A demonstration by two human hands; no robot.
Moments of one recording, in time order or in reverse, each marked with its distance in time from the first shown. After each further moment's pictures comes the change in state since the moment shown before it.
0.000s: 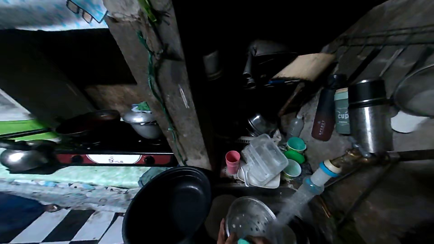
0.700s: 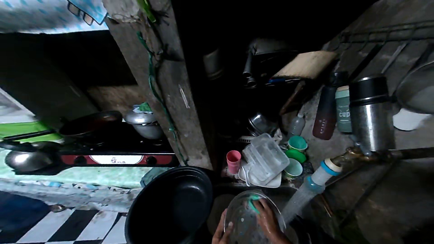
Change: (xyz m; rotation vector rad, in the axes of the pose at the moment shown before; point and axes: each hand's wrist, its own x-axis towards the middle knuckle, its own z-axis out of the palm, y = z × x) left_hand -0.001 0.017 -0.007 -0.071 -0.001 0.192; right_hand 0.062 0.054 -0.020 -0.448 0.529 0.084
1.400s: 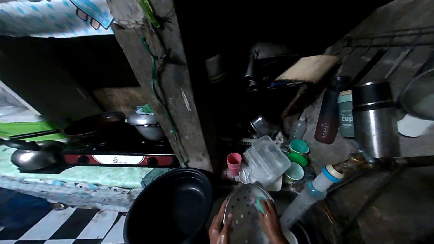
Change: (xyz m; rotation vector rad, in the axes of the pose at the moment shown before) left_hand 0.030 0.010 0.008 0.303 0.082 0.226; right_hand 0.010 0.004 -0.001 -0.043 0.169 0.090
